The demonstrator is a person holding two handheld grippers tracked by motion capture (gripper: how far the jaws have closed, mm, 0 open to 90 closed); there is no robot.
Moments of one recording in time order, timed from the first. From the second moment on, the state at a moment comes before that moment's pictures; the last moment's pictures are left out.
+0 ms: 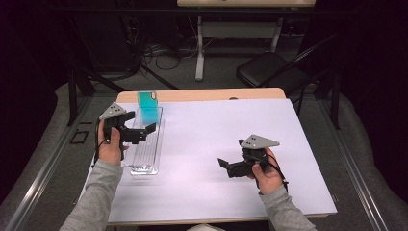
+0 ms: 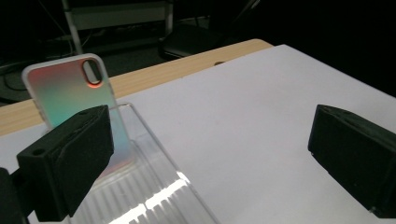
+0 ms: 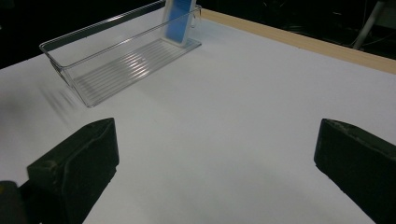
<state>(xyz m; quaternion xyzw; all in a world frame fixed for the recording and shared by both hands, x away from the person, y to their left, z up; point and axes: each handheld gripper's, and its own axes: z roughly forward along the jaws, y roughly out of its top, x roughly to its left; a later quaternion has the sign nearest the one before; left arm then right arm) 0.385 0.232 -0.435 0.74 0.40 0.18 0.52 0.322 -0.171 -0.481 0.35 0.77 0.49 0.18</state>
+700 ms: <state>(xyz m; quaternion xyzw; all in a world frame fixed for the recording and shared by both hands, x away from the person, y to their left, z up) 0.338 0.220 -0.447 0.74 0.35 0.16 0.55 0.309 -0.185 -0.479 0.35 0.78 0.48 0.20</state>
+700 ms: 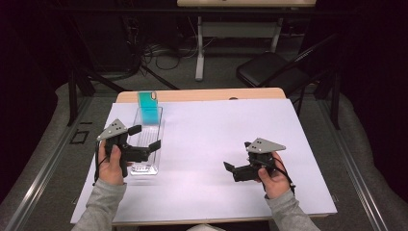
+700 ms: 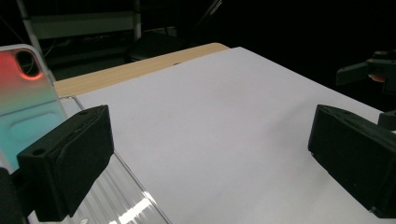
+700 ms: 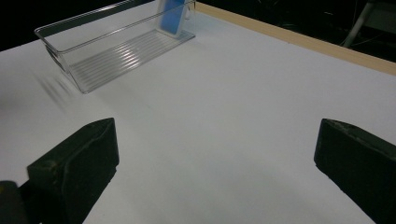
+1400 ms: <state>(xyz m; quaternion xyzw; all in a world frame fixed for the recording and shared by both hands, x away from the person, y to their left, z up) 0.305 0.202 -0.476 0.75 0.32 0.15 0.55 0.292 -0.209 -0.487 0.36 0.78 0.47 0.21</state>
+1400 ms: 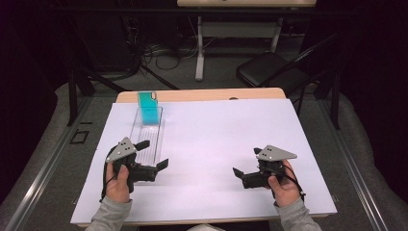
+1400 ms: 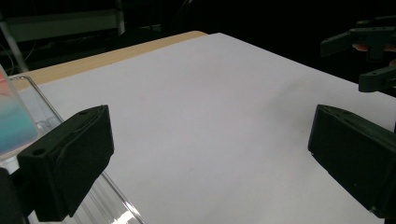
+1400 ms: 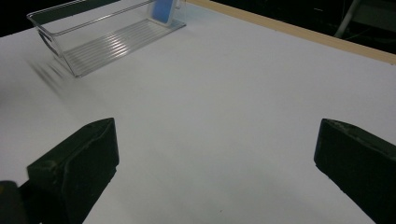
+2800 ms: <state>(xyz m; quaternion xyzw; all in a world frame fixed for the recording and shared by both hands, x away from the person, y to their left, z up) 0.272 0.249 -0.508 0.73 0.36 0.18 0.55 0.276 -0.266 -0.516 0.42 0.75 0.46 0.23</state>
